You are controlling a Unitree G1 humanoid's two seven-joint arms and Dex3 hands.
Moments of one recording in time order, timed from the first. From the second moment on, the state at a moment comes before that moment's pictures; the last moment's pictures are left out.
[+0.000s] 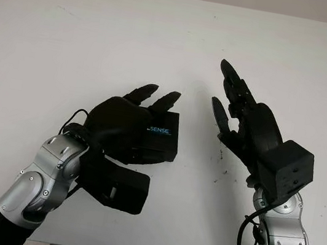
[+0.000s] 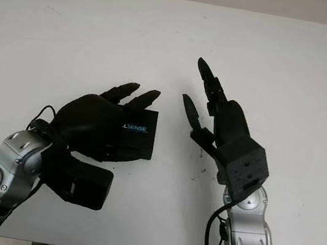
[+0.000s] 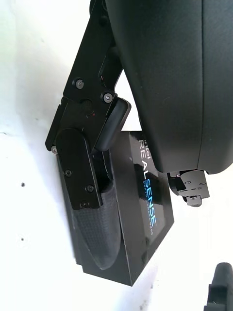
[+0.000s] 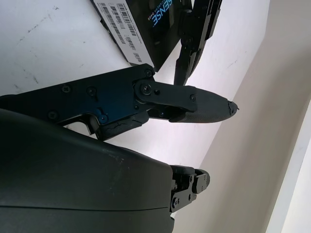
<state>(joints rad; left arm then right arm) -0.30 0.47 -0.27 -0.37 0.95 0.08 -0.60 -0.18 -0.20 0.01 -0.28 -0.10 0.20 0.14</state>
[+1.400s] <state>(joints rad) -0.36 0.17 0.28 0.02 -0.36 0.12 -0.23 -0.27 -0.15 -0.02 -0.23 -0.07 0.26 0.06</state>
